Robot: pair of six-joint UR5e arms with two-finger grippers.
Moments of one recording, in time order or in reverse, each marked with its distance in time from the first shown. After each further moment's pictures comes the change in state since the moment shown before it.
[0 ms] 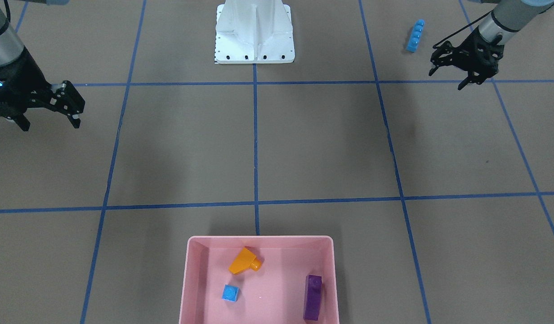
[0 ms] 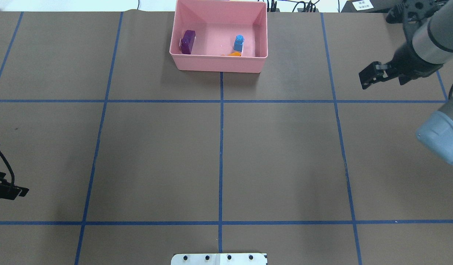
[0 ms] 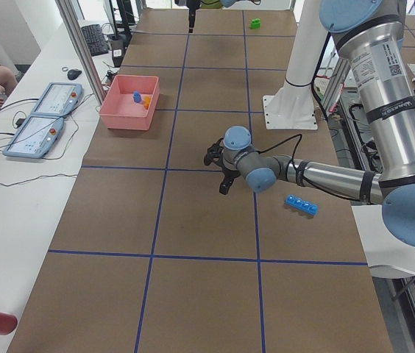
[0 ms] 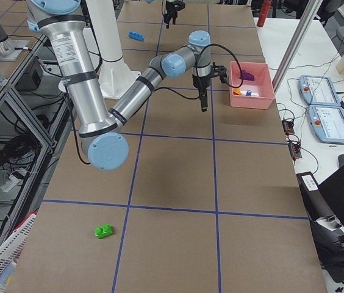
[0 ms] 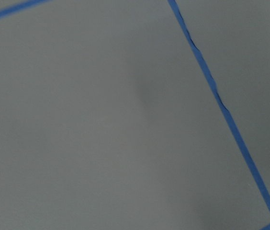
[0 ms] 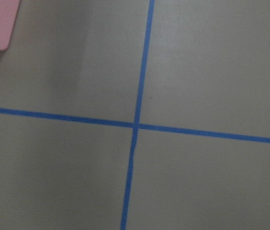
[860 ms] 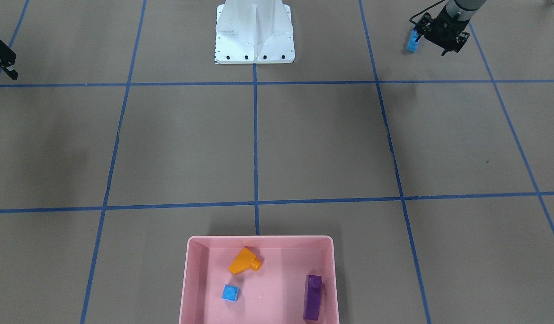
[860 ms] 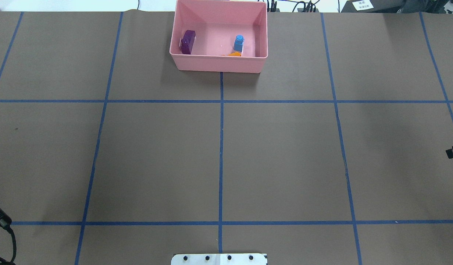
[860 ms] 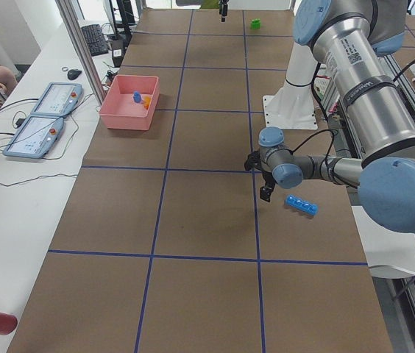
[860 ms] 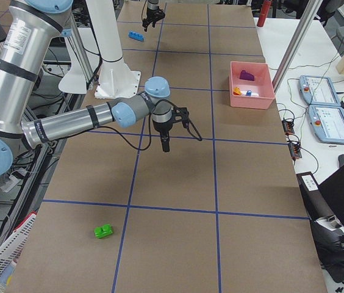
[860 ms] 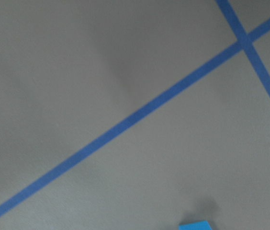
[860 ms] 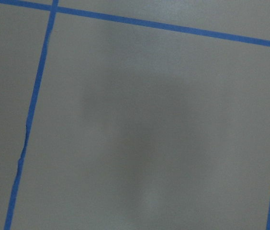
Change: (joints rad) left arm 0.472 0.196 -0.092 0.002 0.188 -0.196; right arm 0.096 -0.626 0.044 0.541 0.152 -0.129
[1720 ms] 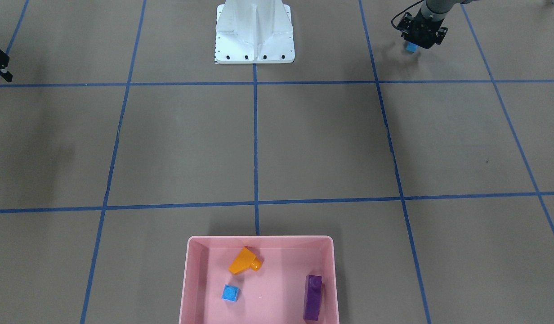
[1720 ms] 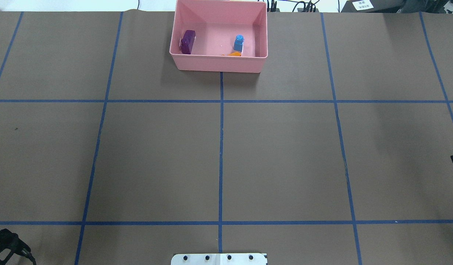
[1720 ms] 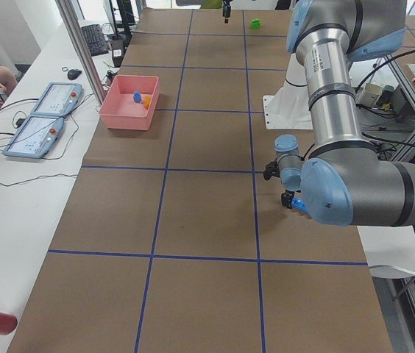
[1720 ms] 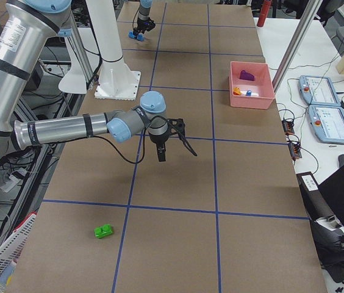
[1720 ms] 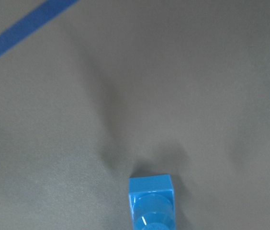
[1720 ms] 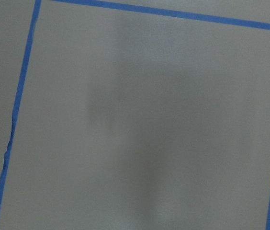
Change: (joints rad) left arm 0.236 -0.056 0.077 0.006 0.078 -0.227; right arm 0.013 -0.031 -0.052 0.090 0.032 0.007
